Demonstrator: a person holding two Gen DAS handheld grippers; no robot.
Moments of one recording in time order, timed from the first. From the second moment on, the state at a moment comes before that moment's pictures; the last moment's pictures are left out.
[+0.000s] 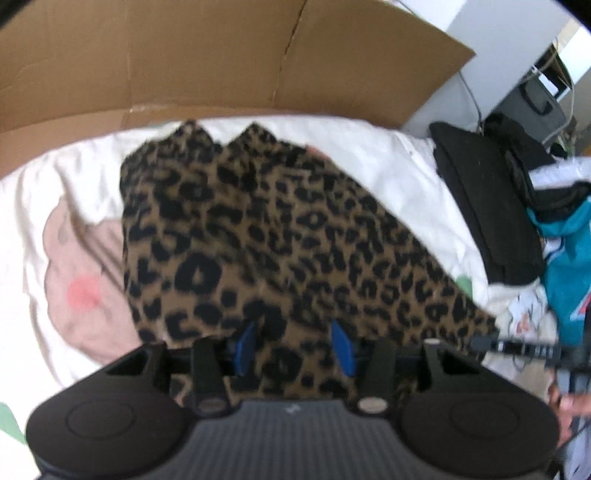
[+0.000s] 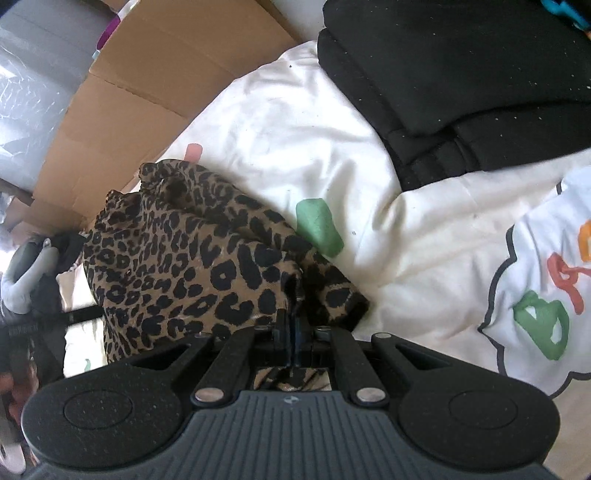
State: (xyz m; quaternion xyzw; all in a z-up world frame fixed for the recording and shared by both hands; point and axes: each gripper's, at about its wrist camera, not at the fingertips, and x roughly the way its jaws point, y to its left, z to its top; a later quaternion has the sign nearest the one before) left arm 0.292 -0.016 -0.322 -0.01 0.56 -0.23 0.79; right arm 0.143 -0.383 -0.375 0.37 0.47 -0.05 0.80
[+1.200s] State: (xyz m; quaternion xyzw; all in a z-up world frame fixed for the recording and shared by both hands) left arm 0.457 -0.079 -0.386 -0.04 0.62 0.00 0.78; right arm 0.114 -0.389 -0.359 0.36 0.43 -0.03 0.82
